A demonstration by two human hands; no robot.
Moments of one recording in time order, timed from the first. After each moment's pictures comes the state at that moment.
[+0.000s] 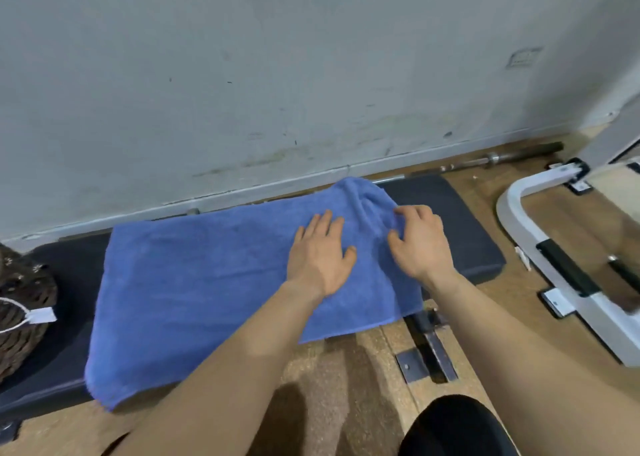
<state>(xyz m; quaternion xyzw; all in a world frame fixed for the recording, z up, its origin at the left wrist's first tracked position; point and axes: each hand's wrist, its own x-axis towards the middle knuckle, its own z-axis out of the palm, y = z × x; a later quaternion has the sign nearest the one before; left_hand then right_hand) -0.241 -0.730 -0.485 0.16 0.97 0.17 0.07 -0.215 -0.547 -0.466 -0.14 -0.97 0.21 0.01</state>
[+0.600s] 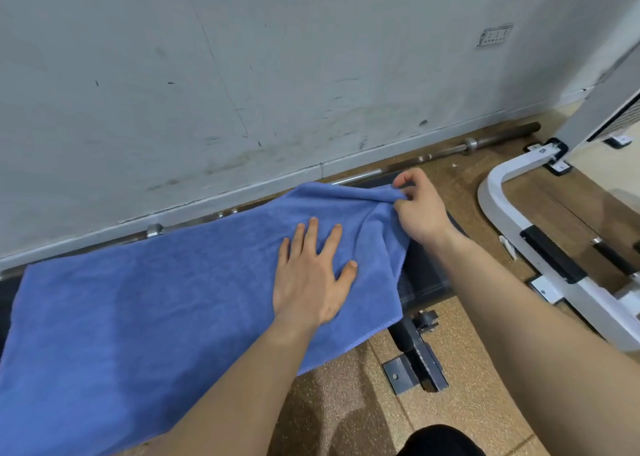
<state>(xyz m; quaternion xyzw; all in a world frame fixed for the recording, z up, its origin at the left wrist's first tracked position) -0.248 -0.674 -0.526 0.18 0.97 0.14 0.02 -0.281 -0.467 -0.473 -0.21 -0.85 0.48 0.06</state>
